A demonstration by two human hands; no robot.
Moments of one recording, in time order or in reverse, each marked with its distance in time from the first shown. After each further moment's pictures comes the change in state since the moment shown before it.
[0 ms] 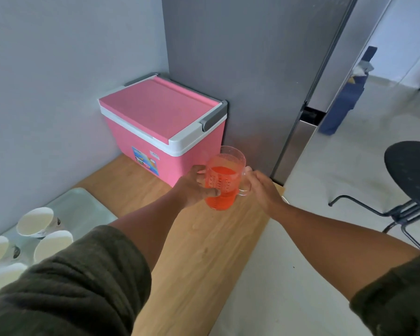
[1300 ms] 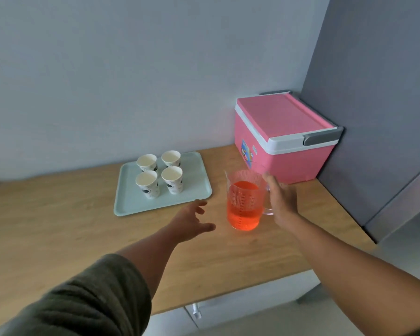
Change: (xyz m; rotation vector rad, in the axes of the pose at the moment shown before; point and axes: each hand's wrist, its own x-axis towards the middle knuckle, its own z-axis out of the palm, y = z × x) left_hand -0.243 -0.098 0.017 0.091 0.592 -0.308; right_hand -0.062 -0.060 0.082 0.215 -0.301 -0.143
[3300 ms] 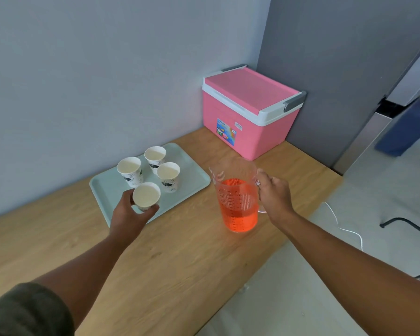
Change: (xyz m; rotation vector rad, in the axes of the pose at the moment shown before) left_hand 0.037 -0.162 -0.159 -0.127 0.222 0.115; right_hand -0.125 -0.013 0.108 -0.156 0.318 0.057
